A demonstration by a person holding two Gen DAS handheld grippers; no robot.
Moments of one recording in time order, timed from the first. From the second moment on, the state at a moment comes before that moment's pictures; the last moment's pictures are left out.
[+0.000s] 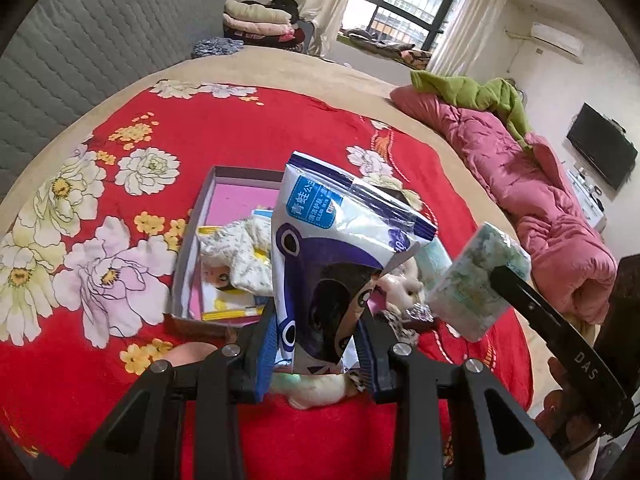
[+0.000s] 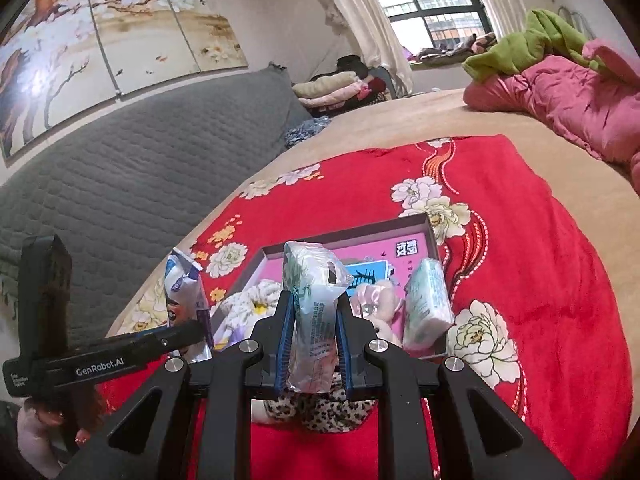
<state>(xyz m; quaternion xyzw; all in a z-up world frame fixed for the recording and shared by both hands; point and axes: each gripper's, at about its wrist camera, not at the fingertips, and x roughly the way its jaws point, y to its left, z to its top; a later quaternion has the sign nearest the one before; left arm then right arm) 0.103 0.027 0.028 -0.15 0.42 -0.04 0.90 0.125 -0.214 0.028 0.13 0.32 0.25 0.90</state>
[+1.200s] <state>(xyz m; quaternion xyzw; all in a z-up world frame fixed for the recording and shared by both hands) 0.172 0.016 0.018 -0.16 0.41 -0.03 0.90 0.166 -0.219 0.018 0.16 0.30 0.24 0.91</state>
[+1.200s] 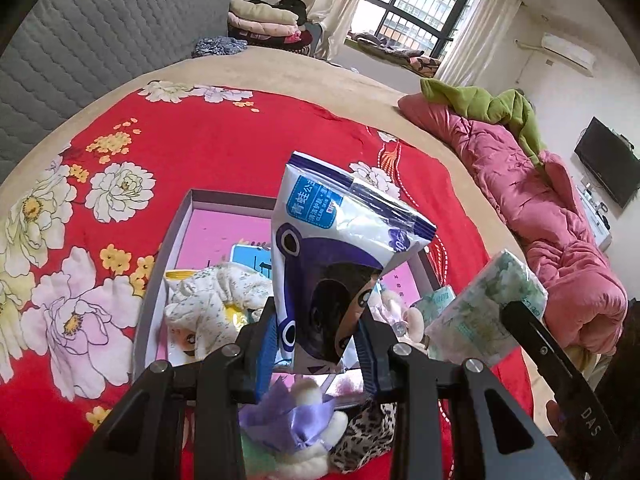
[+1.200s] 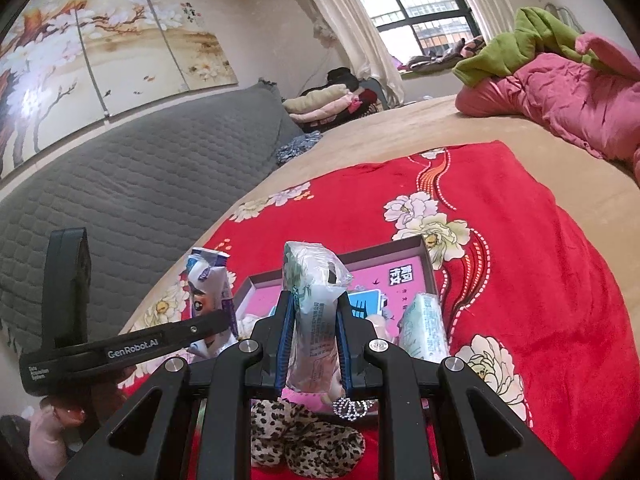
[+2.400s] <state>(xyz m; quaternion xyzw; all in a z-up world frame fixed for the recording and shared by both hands) 0.197 0.001 -0.029 -0.16 0.46 -0.03 0.87 0.185 -0.207 -0.003 0.17 0.32 0.24 0.90</state>
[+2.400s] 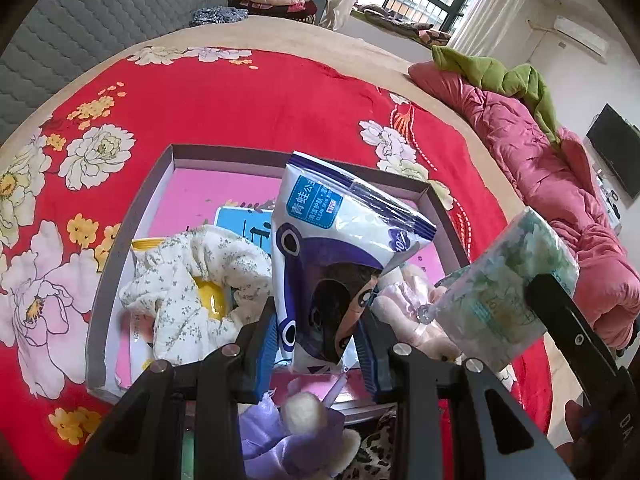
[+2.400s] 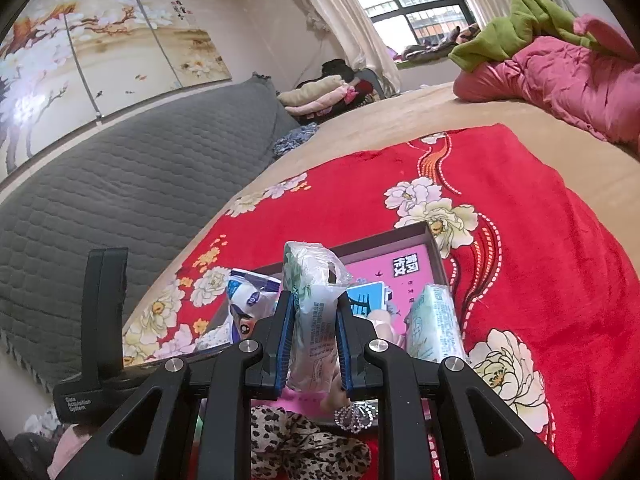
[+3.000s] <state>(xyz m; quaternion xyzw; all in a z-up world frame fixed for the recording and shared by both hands) 0.197 0.016 -0.042 -0.16 0.48 -0.01 0.86 0.193 -0.192 -0.018 0.18 0.34 0.24 0.89</state>
